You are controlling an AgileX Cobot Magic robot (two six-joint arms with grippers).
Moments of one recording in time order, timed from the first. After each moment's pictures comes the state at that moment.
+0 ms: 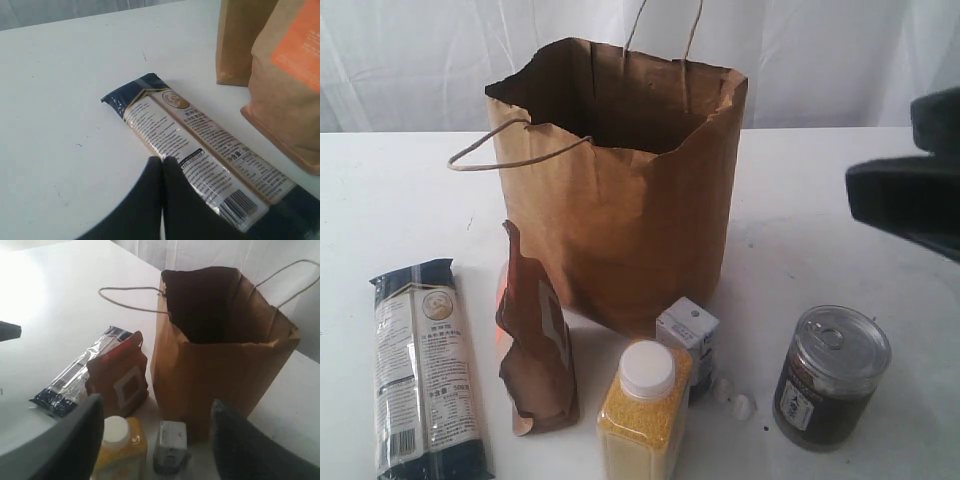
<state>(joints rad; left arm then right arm) -0.21 0.00 0.02 -0.16 0.38 0.22 0.59 0.64 -0.91 0.31 0.77 -0.35</state>
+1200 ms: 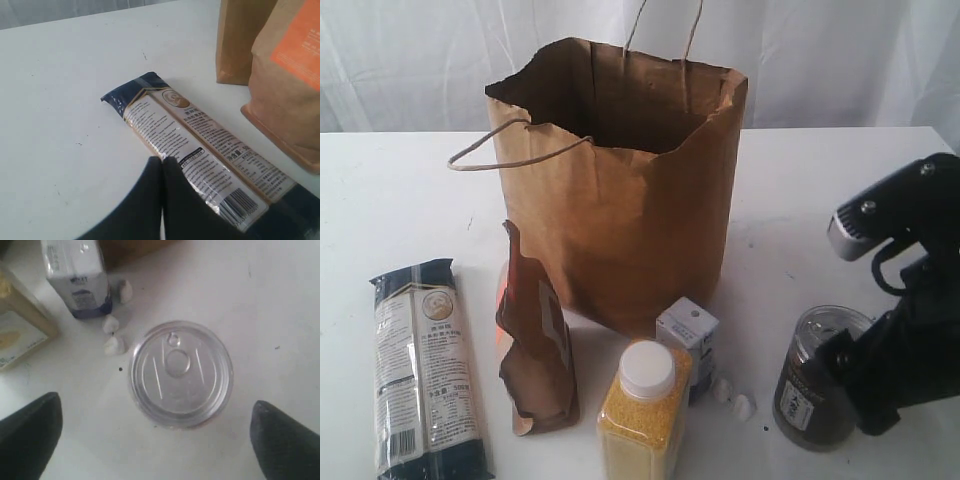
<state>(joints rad) -0.21 0.00 0.02 -0.16 0.38 0.22 0.59 0.96 -0.69 -0.14 0.81 0.08</state>
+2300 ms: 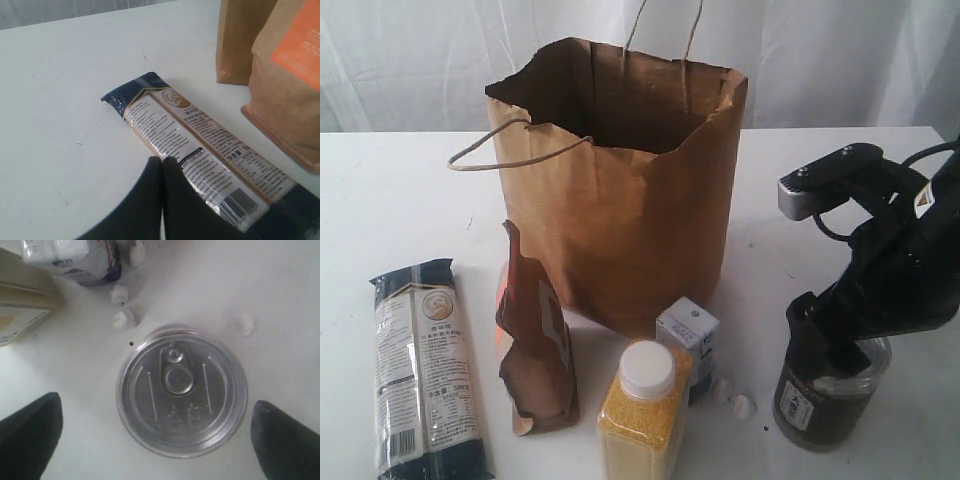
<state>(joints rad) -0.21 0.00 0.02 -0.16 0.38 0.22 0.38 1.31 -0.93 0.12 1.04 -0.25</state>
